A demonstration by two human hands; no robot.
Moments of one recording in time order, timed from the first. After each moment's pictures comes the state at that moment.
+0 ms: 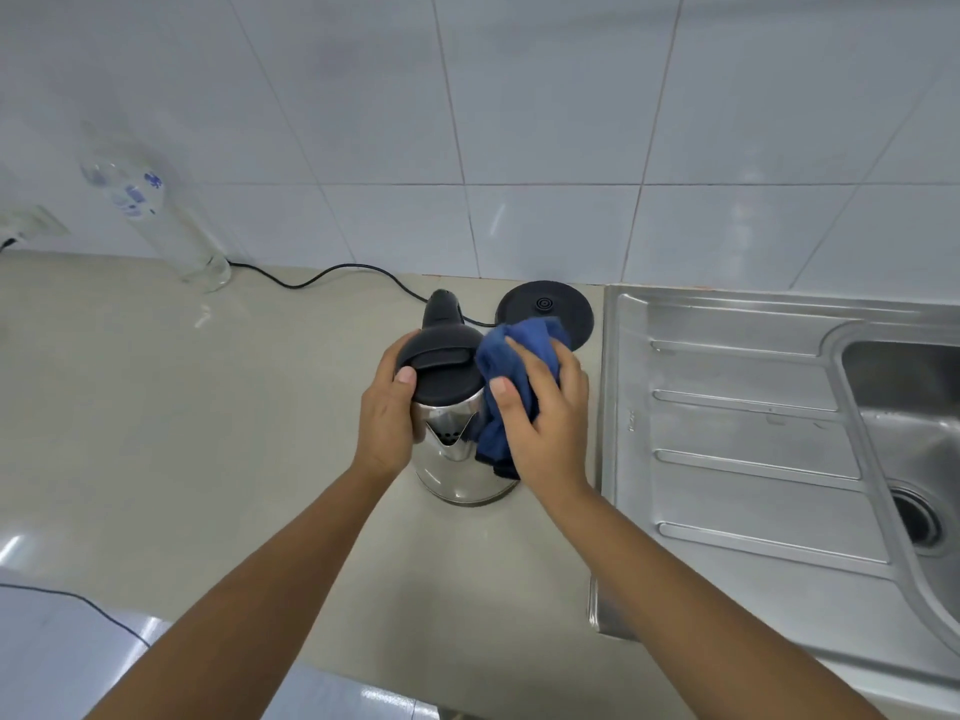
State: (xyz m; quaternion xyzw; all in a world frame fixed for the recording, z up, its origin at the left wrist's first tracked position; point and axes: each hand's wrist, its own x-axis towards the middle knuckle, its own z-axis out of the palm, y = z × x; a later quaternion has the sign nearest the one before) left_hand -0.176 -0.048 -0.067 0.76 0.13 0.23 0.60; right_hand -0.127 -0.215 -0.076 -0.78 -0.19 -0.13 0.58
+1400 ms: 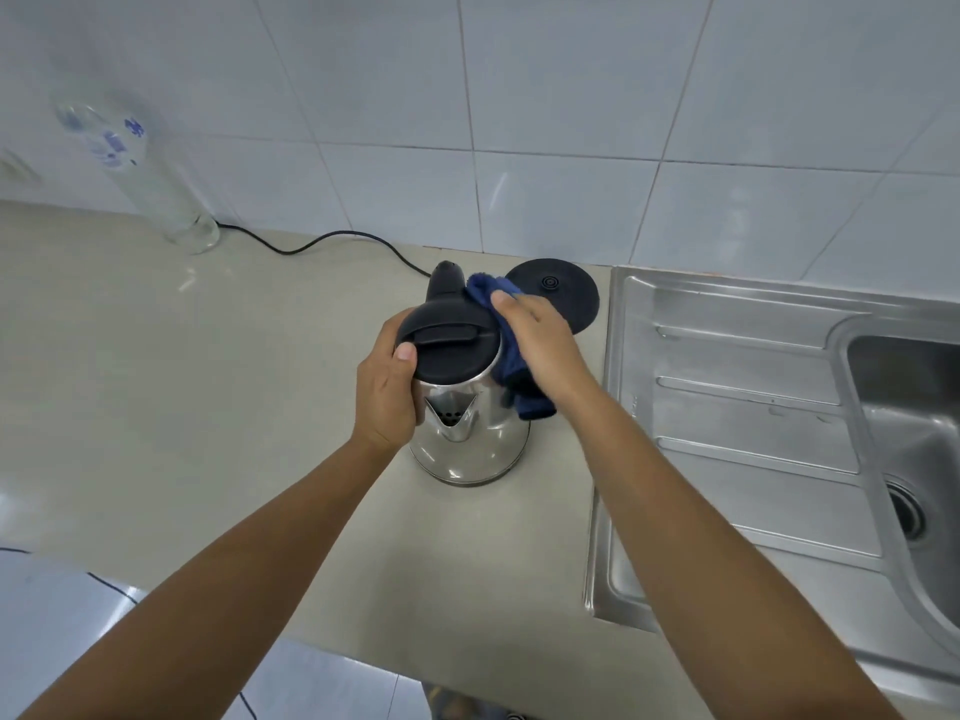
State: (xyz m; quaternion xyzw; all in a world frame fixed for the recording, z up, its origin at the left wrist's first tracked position) left_hand -0.168 -0.041 -0.078 0.74 0.07 0.28 0.61; right_hand -0.066 -0.190 -0.040 -0.77 -0.13 0.19 0.60
